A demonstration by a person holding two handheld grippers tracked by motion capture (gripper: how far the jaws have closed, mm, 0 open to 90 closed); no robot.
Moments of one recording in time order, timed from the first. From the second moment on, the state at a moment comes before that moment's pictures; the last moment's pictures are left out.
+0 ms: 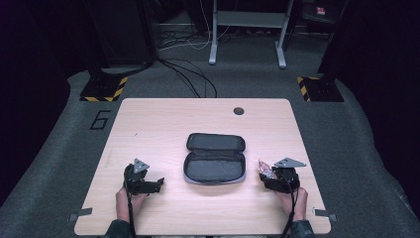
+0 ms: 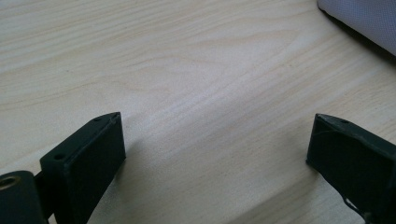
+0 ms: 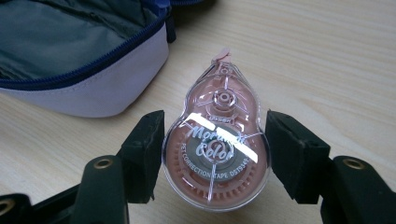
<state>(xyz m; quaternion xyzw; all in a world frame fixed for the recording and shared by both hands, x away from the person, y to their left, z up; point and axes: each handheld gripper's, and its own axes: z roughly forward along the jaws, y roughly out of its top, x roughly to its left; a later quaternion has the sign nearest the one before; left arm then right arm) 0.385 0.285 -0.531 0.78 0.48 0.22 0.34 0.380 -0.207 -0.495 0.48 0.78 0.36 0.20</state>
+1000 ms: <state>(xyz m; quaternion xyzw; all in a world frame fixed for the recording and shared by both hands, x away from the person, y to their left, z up) 0.385 0.285 -0.531 0.78 0.48 0.22 0.34 0.386 -0.176 -0.440 0.42 0.79 0.38 0.21</state>
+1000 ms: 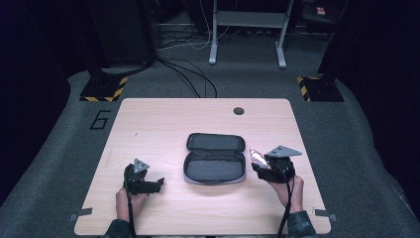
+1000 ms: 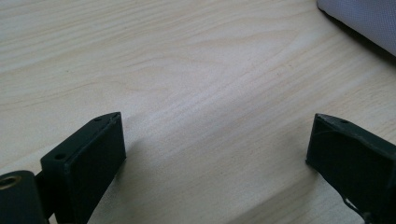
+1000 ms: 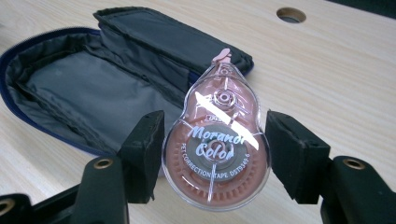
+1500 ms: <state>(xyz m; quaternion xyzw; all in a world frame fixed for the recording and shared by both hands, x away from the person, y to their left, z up) 0.385 0.285 -0.531 0.78 0.48 0.22 0.34 0.401 -0.137 -0.430 0.39 0.81 0.38 0.20</state>
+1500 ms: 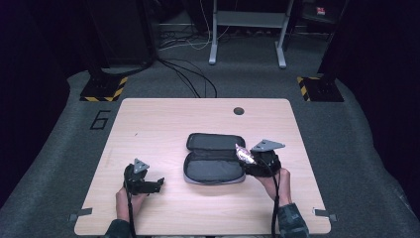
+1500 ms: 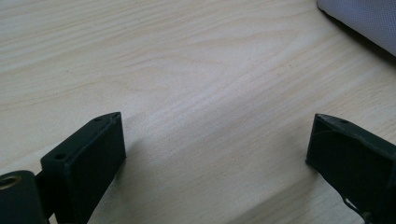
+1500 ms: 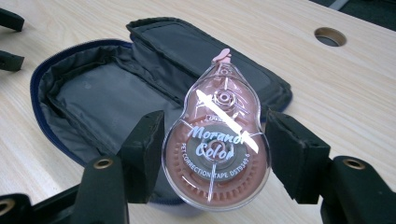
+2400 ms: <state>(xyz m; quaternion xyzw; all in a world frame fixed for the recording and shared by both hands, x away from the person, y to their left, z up) 0.385 0.286 -0.530 0.78 0.48 0.21 0.33 0.428 -0.077 -0.454 0.34 0.85 0.36 0.15</state>
